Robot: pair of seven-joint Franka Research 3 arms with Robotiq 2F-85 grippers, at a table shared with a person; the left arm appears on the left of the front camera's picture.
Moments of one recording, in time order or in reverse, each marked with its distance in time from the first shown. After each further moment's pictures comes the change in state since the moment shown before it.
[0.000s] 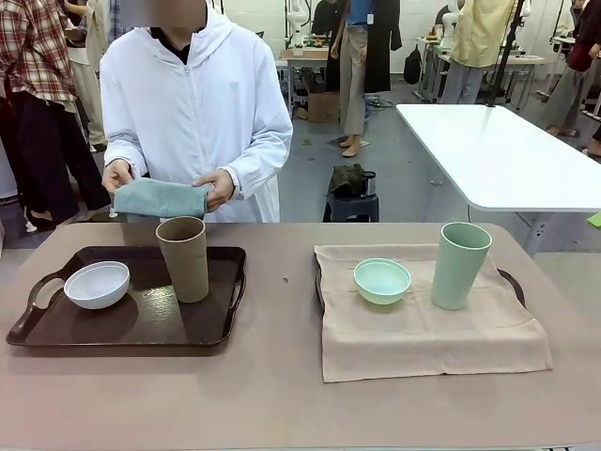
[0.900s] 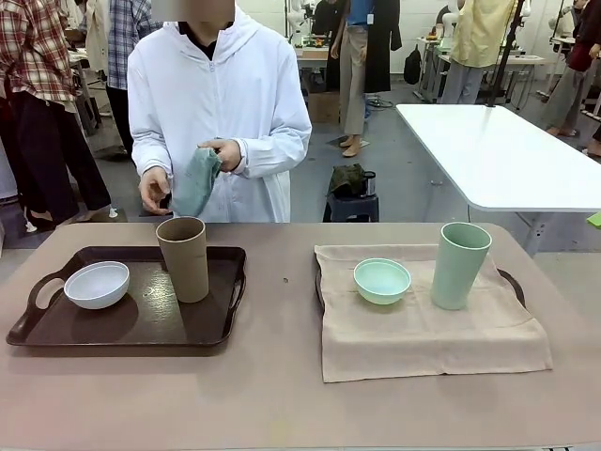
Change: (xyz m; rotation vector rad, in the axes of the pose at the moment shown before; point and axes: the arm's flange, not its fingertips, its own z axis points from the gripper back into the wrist) left arm 0.000 0.000 0.000 0.002 -0.001 0.000; right arm 0.000 0.000 0.000 -0.001 0.000 0.000
